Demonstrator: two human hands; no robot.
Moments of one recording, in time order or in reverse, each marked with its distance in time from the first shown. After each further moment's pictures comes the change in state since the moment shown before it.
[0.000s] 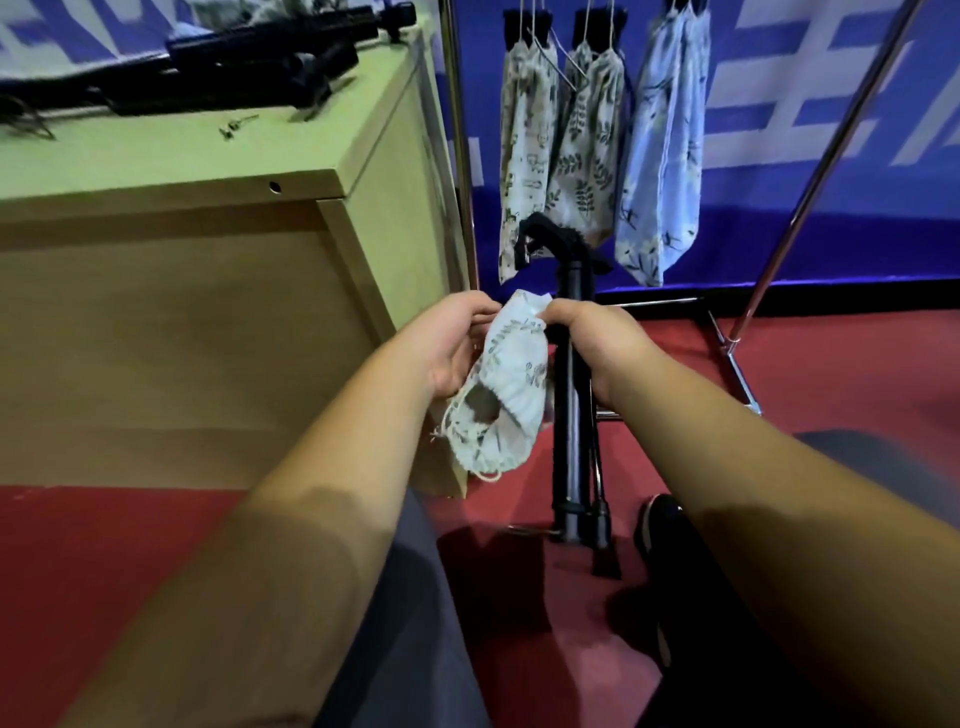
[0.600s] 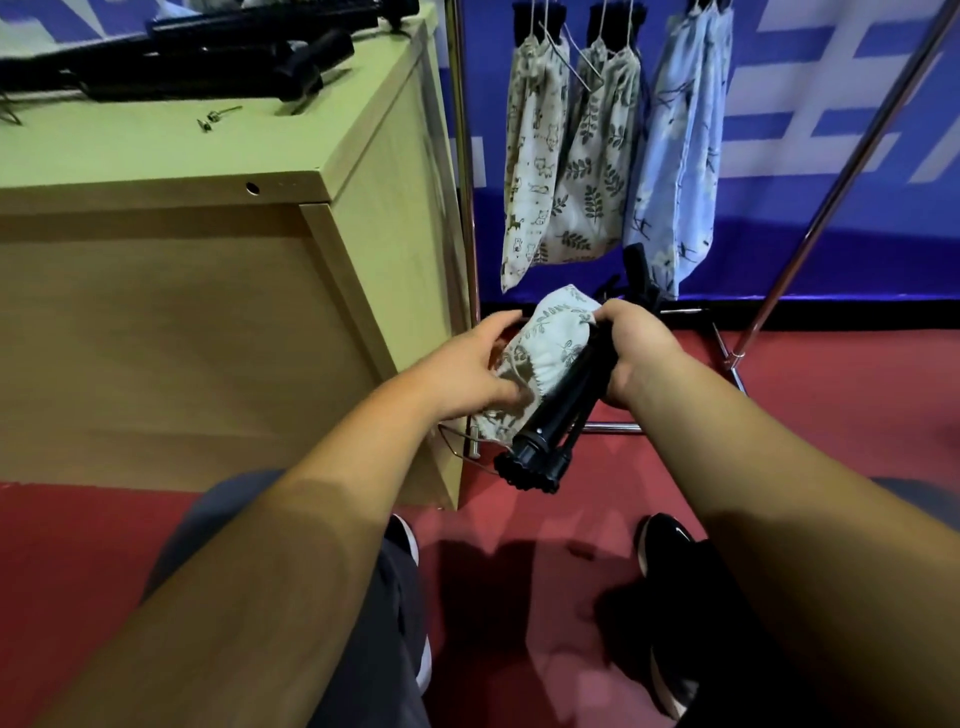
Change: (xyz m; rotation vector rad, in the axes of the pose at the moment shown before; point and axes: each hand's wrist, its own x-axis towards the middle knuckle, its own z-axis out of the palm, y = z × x) left_hand 0.022 -0.015 -0.005 0.848 0.000 0.373; right_hand 0.055 -0.008 -0.021 0.202 0.164 0.193
